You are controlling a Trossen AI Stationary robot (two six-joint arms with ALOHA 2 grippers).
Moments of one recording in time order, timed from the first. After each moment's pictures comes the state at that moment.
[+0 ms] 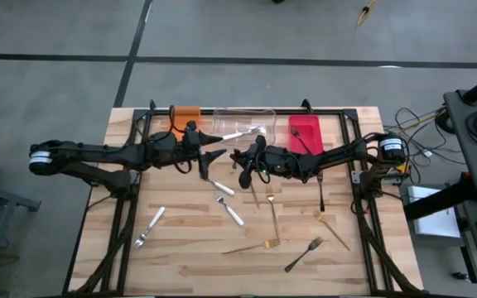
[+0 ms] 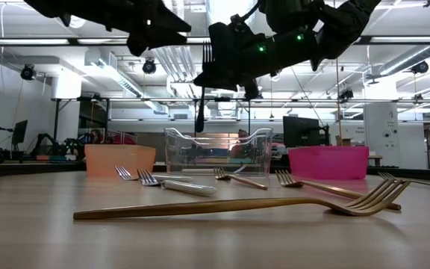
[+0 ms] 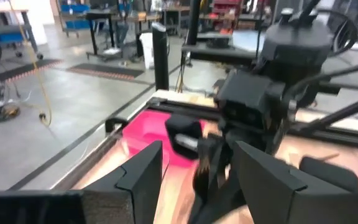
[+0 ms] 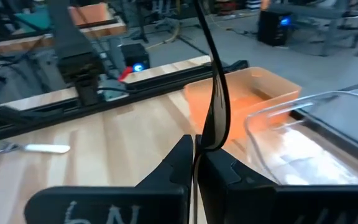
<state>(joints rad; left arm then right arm) 0.11 1.11 0.69 0.29 -0.20 -0.06 -0.05 1.75 0.94 0.63 0.28 0.16</state>
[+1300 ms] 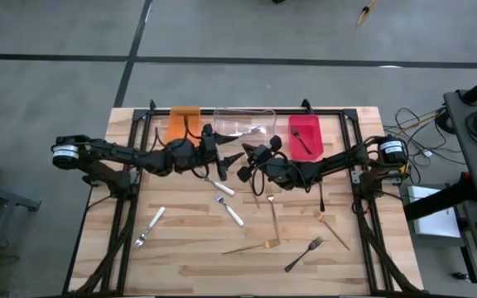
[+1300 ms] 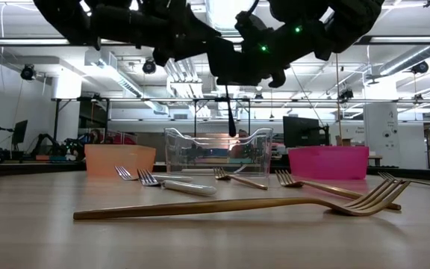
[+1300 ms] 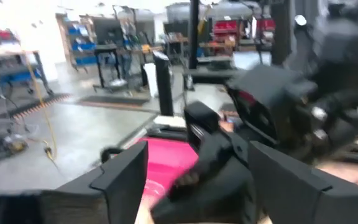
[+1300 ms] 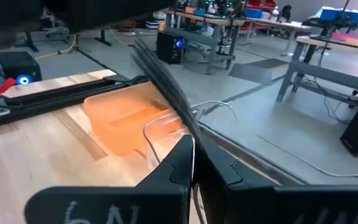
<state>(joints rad) 0.09 1.41 0.69 0.75 -0.24 0.04 0.03 1.75 0.93 0.64 0.81 0.06</state>
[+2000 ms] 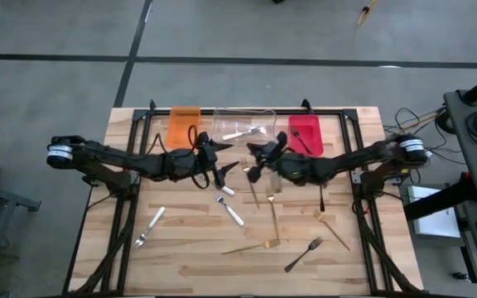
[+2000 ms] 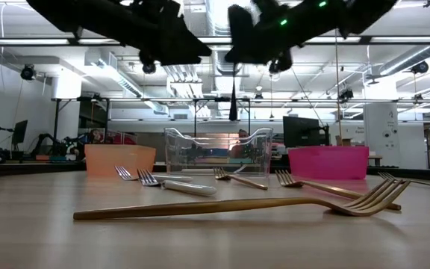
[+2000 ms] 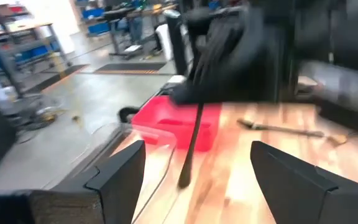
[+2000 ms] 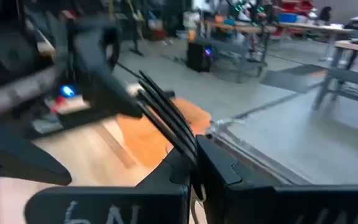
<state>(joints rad) -0.01 1.35 0.69 0.48 -0.43 0.07 0.05 1.55 0.86 0.57 0.67 0.06</state>
